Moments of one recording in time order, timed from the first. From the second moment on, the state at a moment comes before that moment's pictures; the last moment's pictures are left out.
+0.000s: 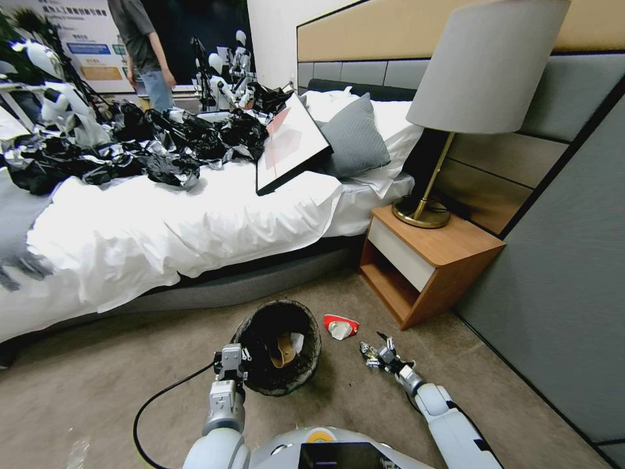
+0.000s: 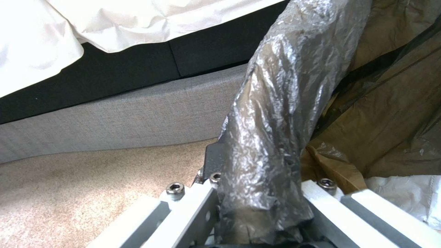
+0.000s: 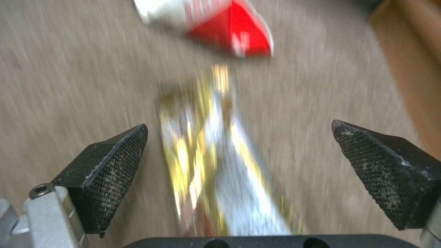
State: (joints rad) left arm 1.84 -1.47 -0.38 -2.28 0.06 0.28 -0.34; right arm -1.14 1.27 0.53 0.89 -0.31 0.53 -0.39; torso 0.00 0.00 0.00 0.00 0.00
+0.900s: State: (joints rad) left arm 1.84 -1.47 -0.38 -2.28 0.07 0.27 -0.34; right arm -1.08 1.28 0.54 0.77 -0.27 0.46 -0.37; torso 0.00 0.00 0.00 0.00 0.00
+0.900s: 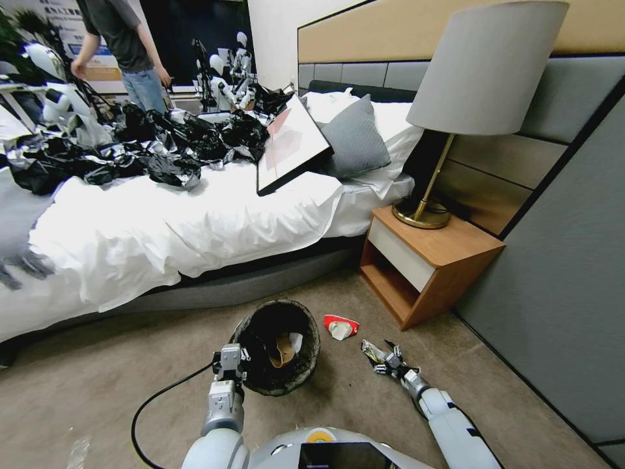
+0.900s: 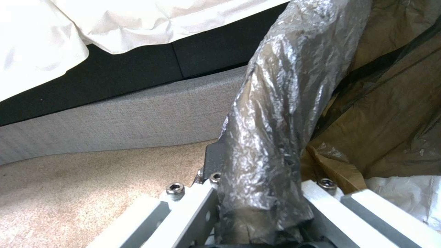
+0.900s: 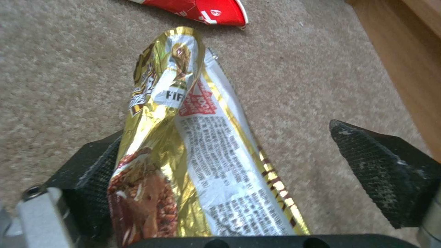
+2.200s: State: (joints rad) left arm 1.84 -1.47 -0.37 -2.28 0.08 0.28 -0.34; right arm -1.11 1.27 0.50 0.80 -0.10 0.40 -0.42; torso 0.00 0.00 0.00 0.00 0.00
